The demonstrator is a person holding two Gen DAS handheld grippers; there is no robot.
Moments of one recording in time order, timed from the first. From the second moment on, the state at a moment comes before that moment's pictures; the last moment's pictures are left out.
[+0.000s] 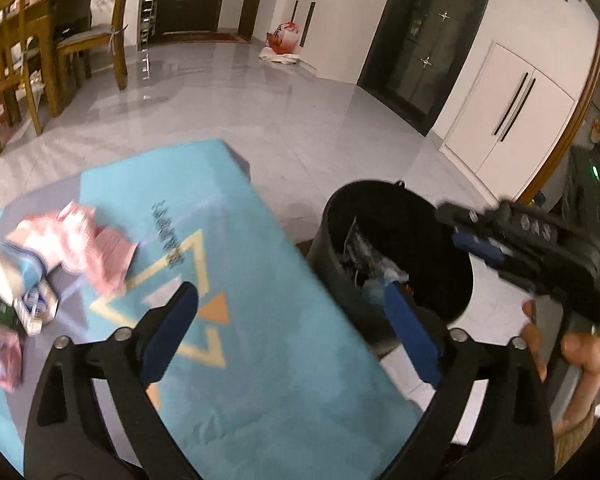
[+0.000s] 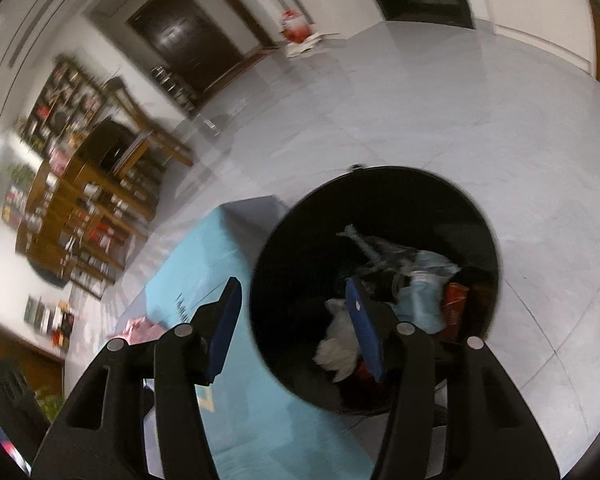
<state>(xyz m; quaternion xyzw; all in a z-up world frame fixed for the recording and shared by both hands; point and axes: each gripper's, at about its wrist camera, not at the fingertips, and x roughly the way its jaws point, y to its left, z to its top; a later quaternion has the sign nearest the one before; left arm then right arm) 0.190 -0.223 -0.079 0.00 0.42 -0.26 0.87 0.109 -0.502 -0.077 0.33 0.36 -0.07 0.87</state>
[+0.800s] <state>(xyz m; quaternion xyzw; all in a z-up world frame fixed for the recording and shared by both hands) 0.160 0.103 -0.085 -0.15 0.43 0.00 0.89 0.153 -0.256 -0.089 0.17 0.48 0.21 0.83</state>
